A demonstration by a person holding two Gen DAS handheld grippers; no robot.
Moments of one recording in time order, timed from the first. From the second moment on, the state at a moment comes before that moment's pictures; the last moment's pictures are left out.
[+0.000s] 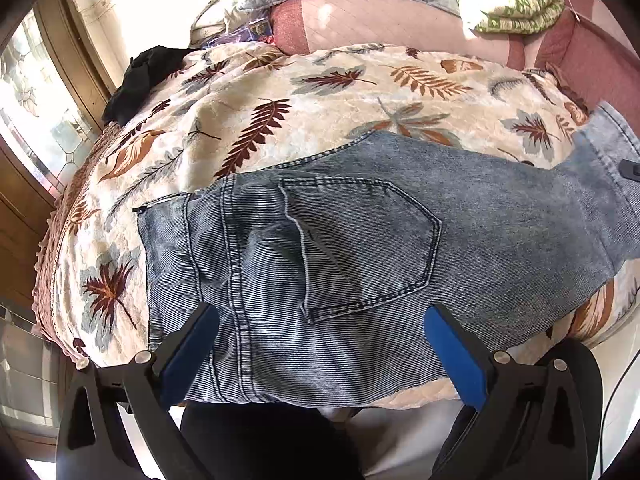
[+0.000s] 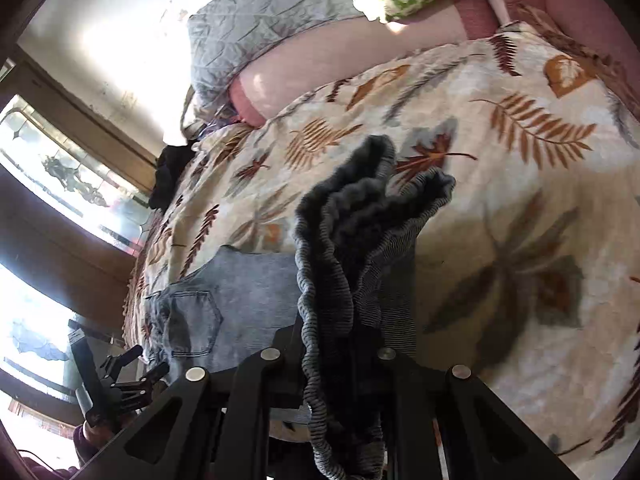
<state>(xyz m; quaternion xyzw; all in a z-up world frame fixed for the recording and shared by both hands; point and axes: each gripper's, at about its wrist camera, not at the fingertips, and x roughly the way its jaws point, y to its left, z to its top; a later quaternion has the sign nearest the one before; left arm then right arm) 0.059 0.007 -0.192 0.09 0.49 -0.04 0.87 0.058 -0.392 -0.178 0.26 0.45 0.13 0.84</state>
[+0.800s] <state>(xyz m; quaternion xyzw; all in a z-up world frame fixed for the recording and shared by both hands) 0.078 -0.049 -0.192 0.12 0.46 -0.07 0.88 0.039 -0.341 -0.267 0.28 0.50 0.14 0.81</state>
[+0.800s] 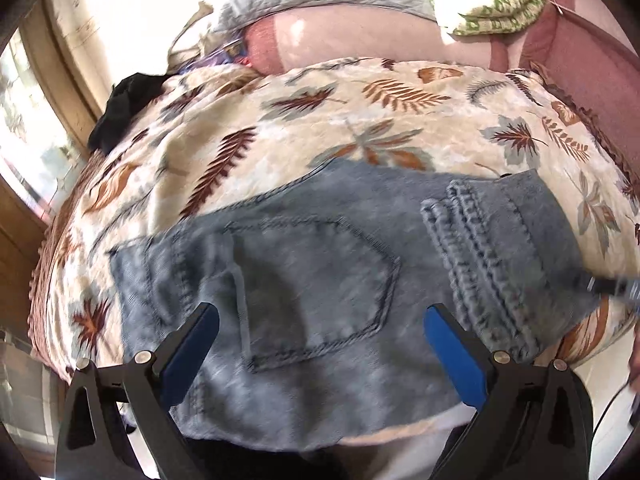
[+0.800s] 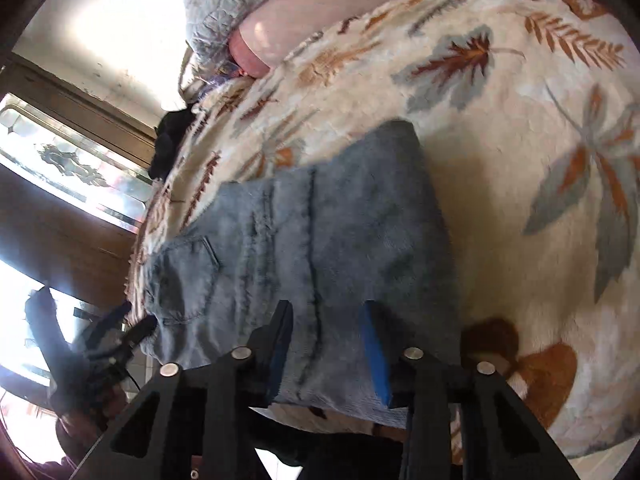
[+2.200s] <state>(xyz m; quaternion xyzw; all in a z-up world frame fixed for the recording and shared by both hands) 0.054 0.109 -0.167 0.11 0.42 0.12 0.89 0.048 -0.280 -0.220 0.25 0.41 0.22 0.85</state>
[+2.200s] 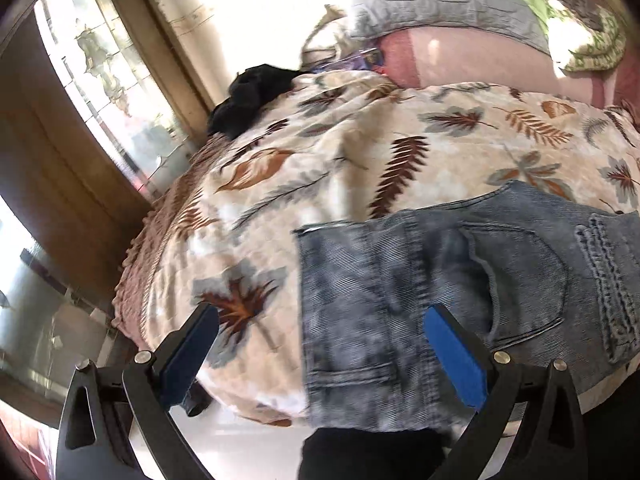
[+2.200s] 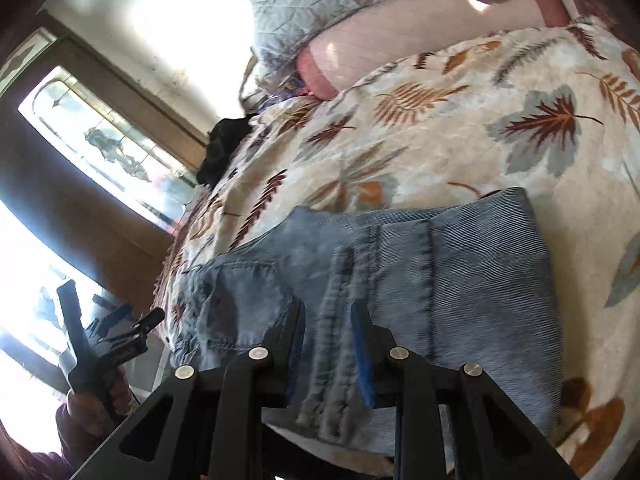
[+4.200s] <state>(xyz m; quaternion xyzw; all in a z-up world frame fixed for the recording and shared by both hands) 0.039 0.153 -0.214 0.01 0.47 0.15 0.87 0.006 -0.180 -0.225 0.11 0.40 0.25 0.87</state>
